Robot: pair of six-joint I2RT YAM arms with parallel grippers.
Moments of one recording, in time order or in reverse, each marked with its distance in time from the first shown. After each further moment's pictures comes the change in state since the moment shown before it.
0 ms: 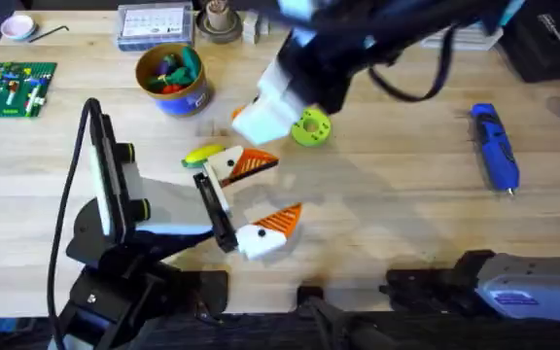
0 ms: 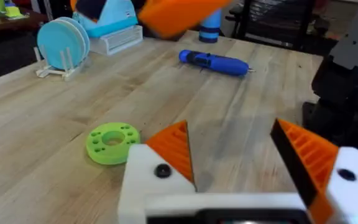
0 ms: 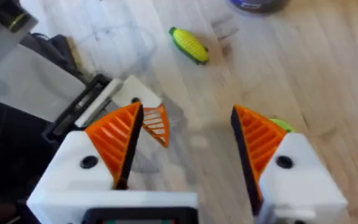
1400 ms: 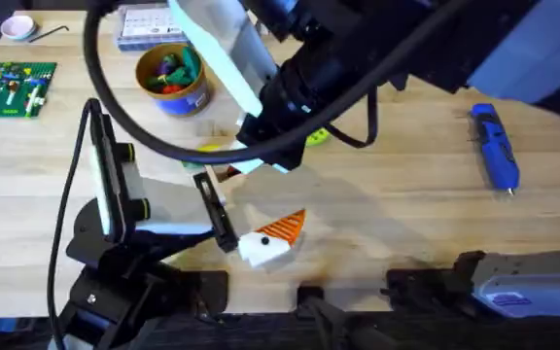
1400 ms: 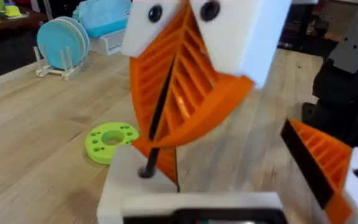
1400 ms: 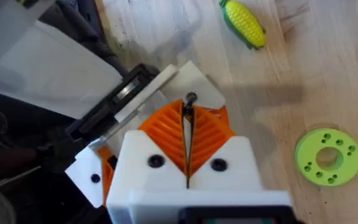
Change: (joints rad) left arm 0.000 0.000 0.000 0.000 0.000 -0.004; right arm 0.154 0.093 -0.054 -0.005 -0.010 -0.004
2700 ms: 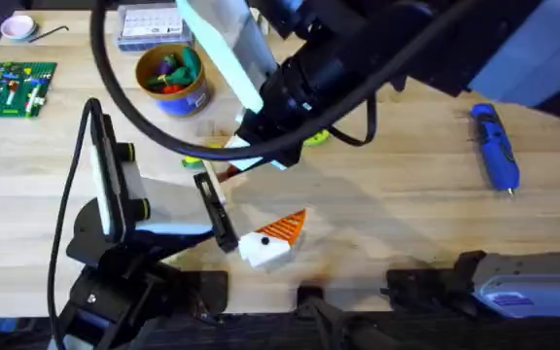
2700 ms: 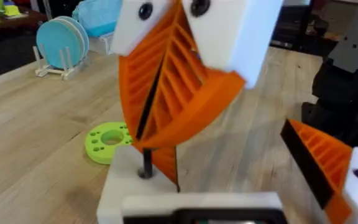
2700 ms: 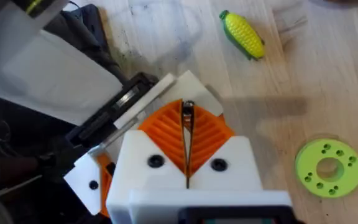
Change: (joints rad) left arm 0.000 0.000 0.000 0.000 0.001 -0.001; right arm -0.015 -0.013 -0.034 0.063 -0.033 0.000
